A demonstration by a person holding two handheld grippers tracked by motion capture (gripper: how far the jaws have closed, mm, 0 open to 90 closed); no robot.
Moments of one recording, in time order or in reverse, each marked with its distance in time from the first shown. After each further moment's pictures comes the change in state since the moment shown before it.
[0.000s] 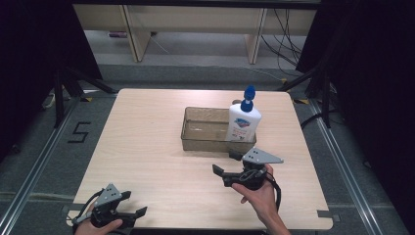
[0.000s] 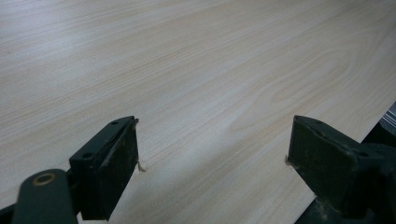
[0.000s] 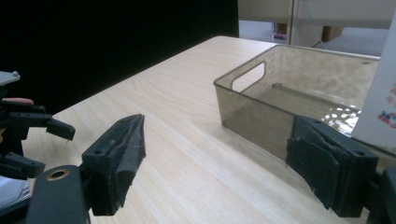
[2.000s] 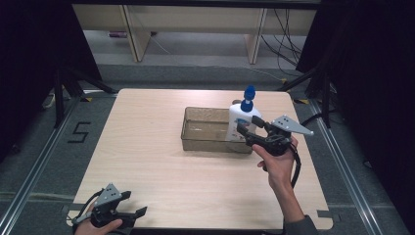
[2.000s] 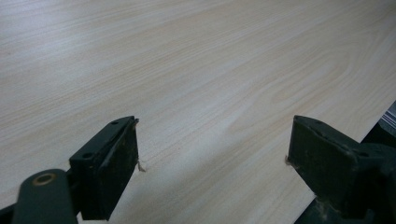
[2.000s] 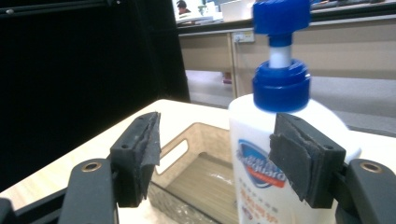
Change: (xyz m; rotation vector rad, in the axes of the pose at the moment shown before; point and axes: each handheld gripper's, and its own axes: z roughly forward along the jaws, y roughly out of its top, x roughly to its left) left arm 0.000 0.000 0.000 -0.011 -0.001 -0.001; right arm -0.057 0.069 -0.028 -0.182 -0.197 0.043
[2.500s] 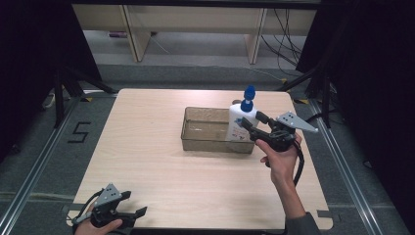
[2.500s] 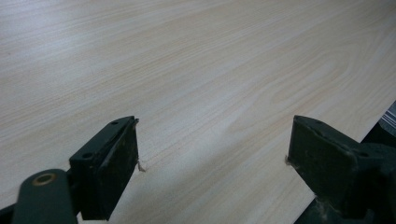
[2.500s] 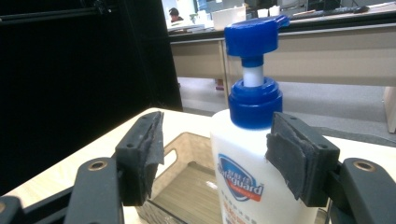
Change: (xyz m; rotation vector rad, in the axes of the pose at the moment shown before) left arm 0.000 0.000 0.000 0.005 0.000 0.001; right arm -0.009 0.008 -0.002 -0.027 -0.035 0.010
